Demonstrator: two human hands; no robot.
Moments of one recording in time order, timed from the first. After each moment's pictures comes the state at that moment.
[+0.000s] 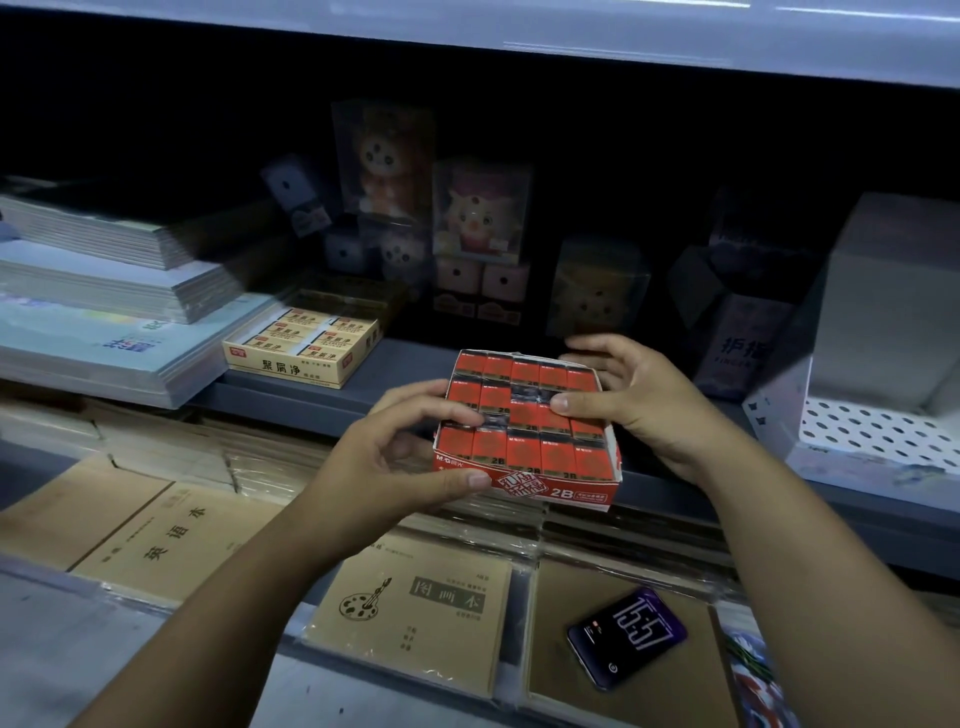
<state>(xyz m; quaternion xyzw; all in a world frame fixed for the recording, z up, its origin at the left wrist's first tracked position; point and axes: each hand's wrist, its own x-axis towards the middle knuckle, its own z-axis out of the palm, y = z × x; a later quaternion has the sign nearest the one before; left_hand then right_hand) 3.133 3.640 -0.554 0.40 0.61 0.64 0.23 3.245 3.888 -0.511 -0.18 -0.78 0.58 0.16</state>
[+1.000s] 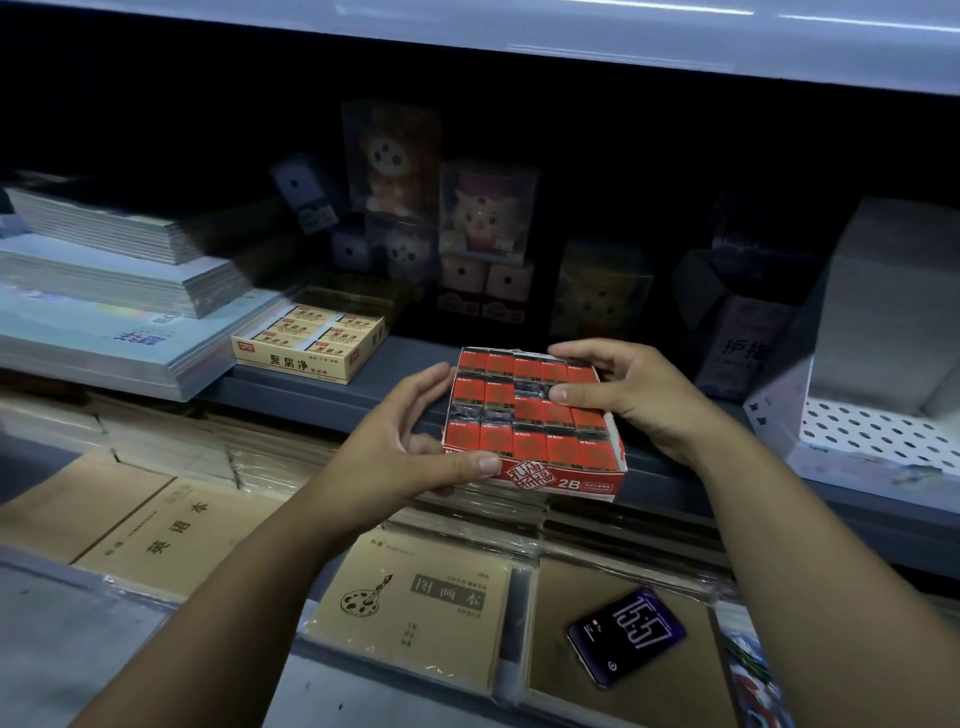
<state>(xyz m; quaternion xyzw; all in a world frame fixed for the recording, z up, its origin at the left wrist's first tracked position) 3.135 3.645 -0.545 0.35 0.63 0.63 0.29 3.235 3.894 -0.510 -0.15 -0.79 0.57 0.15</state>
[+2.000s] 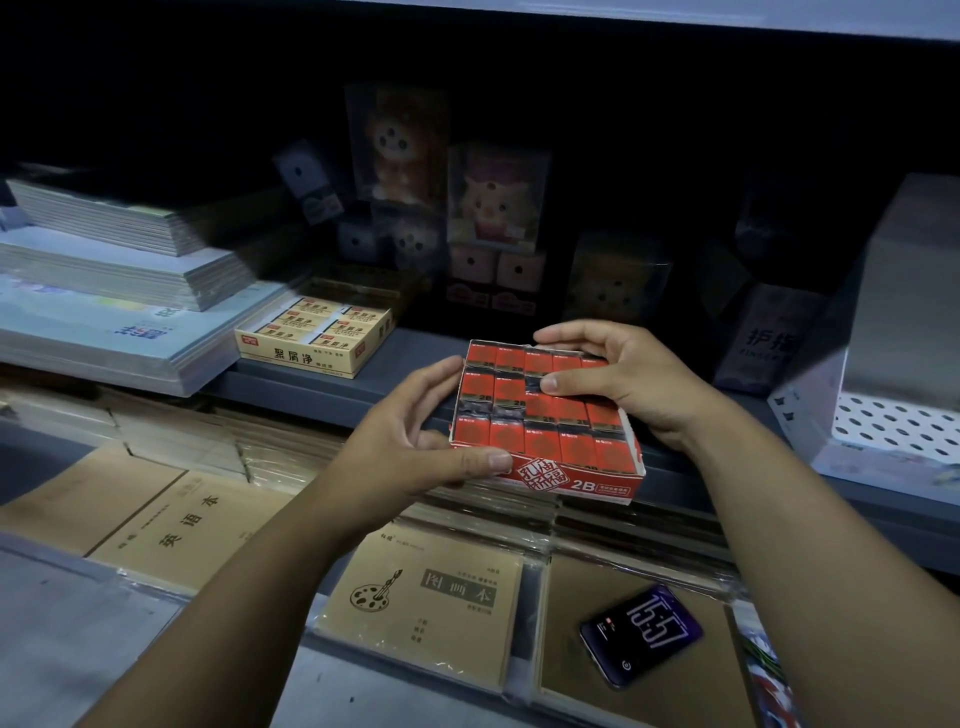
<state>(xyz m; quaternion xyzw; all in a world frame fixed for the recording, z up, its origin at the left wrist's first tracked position) 3.133 3.648 -0.545 0.35 0.60 0.65 0.29 3.215 3.890 -0.512 -0.10 -0.78 0.61 0.11</state>
